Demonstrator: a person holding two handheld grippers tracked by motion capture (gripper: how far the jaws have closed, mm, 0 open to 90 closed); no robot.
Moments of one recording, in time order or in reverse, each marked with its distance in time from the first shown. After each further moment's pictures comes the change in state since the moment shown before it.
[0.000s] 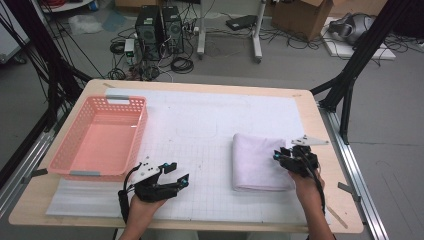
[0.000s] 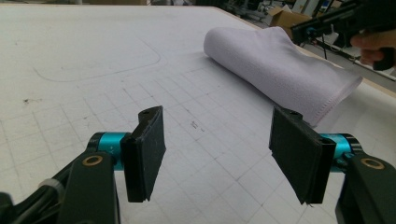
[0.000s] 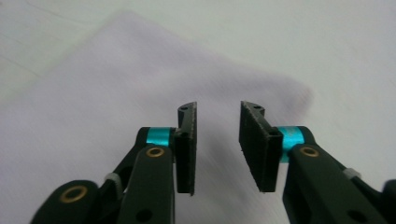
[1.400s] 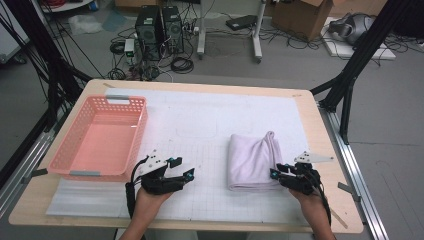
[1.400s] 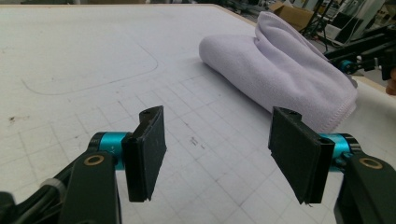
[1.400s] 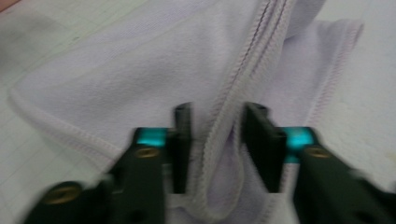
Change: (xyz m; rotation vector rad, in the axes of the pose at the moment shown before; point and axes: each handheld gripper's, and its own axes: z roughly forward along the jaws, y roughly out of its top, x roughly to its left) left arm 0.000 0.012 0.014 0.021 0.001 0.003; right arm 0.003 -0.048 -0.021 0.005 0.222 0.017
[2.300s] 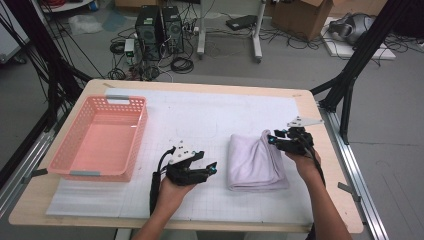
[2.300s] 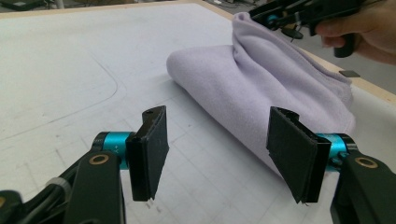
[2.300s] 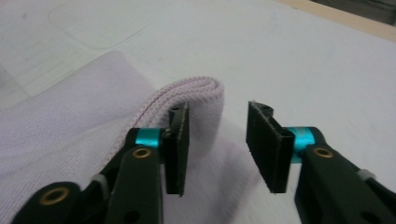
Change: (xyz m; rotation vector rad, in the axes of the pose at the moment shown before) left arm -0.027 0.026 0.052 0.050 -0.036 0.036; right arm -0.056 0.075 0.034 -0.044 -0.090 -0.105
